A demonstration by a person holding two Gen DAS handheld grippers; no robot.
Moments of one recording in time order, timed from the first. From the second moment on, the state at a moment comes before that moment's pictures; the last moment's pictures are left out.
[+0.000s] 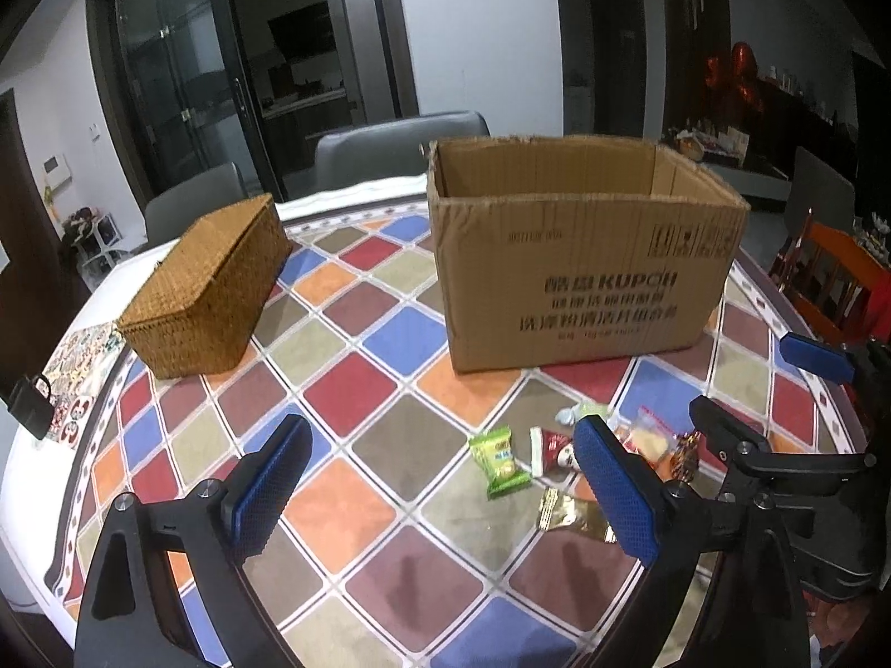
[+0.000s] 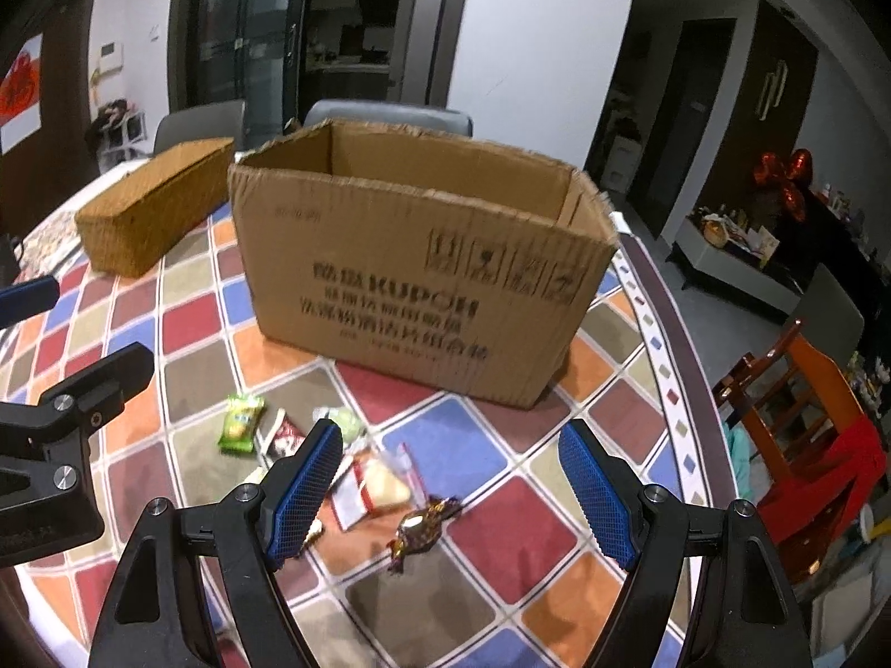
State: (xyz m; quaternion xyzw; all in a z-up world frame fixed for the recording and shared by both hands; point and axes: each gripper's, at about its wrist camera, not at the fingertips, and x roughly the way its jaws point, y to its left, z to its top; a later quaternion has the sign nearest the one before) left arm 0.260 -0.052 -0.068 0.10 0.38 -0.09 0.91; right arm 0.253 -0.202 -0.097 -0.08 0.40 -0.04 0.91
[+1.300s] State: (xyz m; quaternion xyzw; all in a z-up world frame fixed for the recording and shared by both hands) left arm 0.310 -0.064 -0.159 0.07 0.49 -0.10 0.86; right arm 0.292 -0.194 -0.186 -0.08 0.51 0.03 0.86
